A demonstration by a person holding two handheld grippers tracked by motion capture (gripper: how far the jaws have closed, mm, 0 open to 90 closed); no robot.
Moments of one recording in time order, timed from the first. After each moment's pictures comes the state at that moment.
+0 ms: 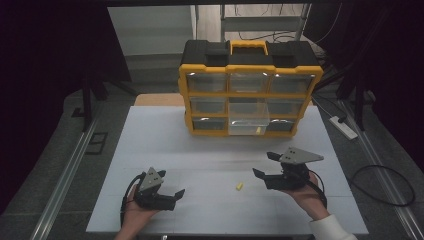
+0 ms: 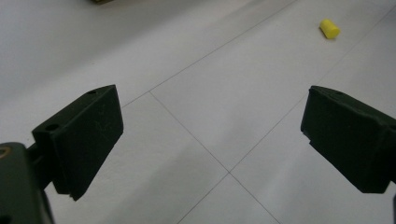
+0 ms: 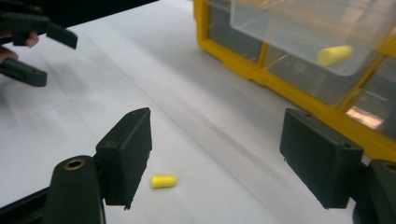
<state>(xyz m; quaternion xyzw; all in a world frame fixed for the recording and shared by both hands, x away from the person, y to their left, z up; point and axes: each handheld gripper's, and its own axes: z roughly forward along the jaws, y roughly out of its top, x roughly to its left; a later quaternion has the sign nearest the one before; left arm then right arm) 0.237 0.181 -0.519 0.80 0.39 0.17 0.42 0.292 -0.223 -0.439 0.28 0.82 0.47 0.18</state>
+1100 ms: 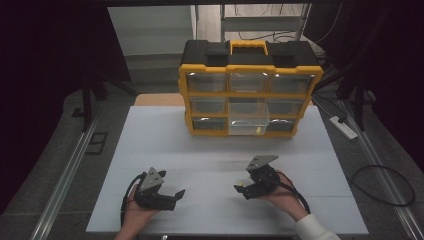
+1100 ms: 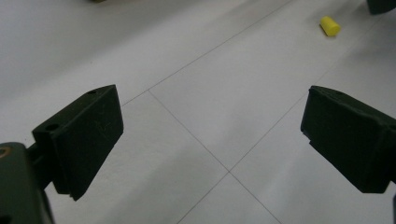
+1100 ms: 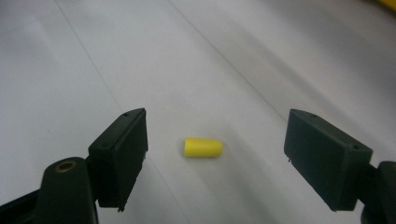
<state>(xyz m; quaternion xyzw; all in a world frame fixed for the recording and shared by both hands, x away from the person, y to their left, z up) 0.238 0.181 -0.519 0.81 0.39 0.16 0.41 0.308 -0.169 -0.495 0.27 0.90 0.34 0.10</state>
